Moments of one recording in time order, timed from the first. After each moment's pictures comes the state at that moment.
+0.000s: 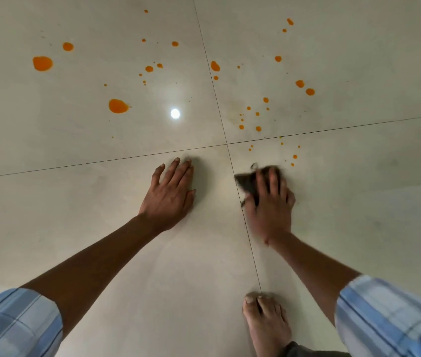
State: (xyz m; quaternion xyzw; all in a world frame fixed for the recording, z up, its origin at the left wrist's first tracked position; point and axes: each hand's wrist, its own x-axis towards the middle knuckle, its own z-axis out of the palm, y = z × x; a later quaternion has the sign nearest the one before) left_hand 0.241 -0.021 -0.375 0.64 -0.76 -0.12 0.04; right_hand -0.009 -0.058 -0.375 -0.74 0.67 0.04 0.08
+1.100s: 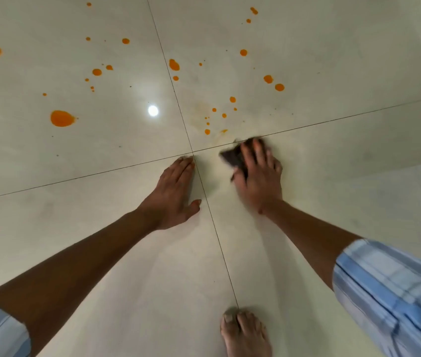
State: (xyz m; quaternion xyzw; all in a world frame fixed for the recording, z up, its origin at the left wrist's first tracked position) left_hand 0.186 -0.085 -0.377 0.56 -0.76 -0.30 0.11; right_hand -0.046 -0.152 -0.380 -0.75 0.65 0.00 0.08
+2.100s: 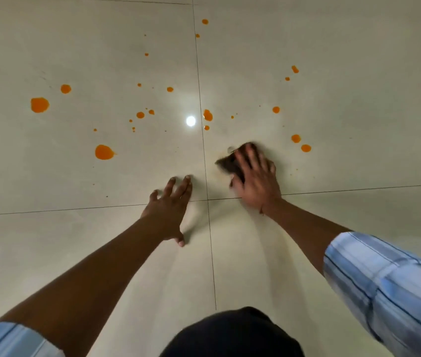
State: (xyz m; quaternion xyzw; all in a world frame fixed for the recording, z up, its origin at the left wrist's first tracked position) left_hand 0.208 -0.145 -0.328 0.64 -0.69 -0.26 -0.22; right_hand -0.002 -0.285 -0.376 -0.86 0.50 0.03 0.09
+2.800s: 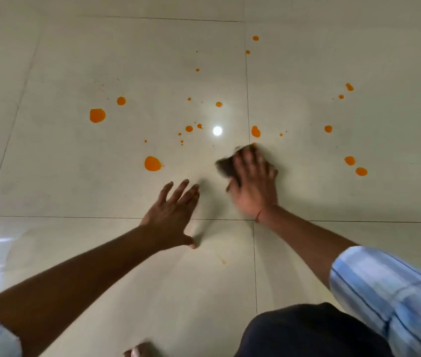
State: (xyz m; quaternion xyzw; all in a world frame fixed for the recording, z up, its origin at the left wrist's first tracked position) left_hand 0.287 -0.121 -0.326 0.63 -0.73 -0.15 -0.21; right_hand 0.109 -0.267 -0.380 -0.88 0.46 -0.03 0.08
